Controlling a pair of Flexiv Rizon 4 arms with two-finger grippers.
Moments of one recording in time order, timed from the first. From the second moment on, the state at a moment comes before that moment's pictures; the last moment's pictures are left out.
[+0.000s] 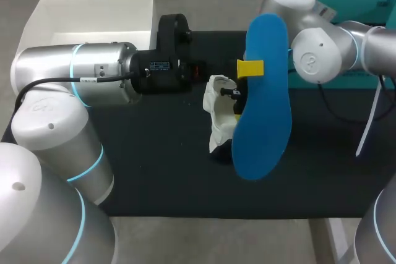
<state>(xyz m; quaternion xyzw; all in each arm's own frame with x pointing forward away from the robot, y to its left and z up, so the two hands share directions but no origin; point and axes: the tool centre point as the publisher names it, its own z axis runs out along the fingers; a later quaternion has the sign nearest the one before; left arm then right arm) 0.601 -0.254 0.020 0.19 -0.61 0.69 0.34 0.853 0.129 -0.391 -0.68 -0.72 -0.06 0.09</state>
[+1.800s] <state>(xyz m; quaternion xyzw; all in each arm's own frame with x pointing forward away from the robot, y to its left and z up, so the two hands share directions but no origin) 0.601 -0.254 0.020 0.19 -0.61 0.69 0.34 0.837 0.129 -0.298 -0.62 -0.77 -0.08 0.10</state>
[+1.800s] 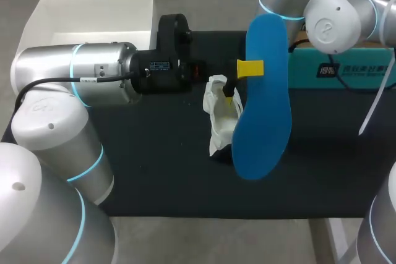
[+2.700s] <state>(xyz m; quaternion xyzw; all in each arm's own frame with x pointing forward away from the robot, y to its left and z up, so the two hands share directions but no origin) 0.601 -0.254 0.020 0.19 -0.61 0.69 0.34 0.831 0.080 -0.179 -0.70 -0.60 -0.35 0.17</state>
